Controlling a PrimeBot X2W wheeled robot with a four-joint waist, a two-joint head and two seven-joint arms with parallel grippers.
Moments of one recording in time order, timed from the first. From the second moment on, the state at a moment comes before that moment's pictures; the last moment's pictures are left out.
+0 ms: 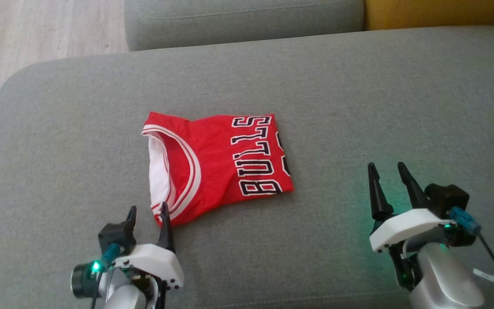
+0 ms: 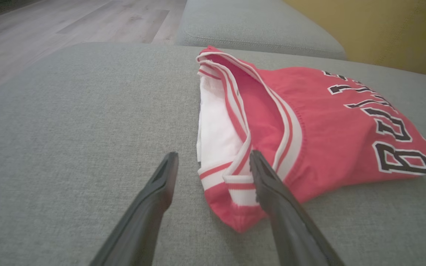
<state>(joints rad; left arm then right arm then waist) -0.11 0.04 -0.30 0.48 -0.28 0.20 -0.25 -0.27 -0.06 0.10 0.65 0.24 0.12 -0.25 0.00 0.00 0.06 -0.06</state>
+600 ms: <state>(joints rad) -0.16 0.04 -0.39 0.46 -0.29 0.18 -0.25 -0.53 -0.06 0.29 0.87 0.35 0.12 -0.25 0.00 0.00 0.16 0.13</state>
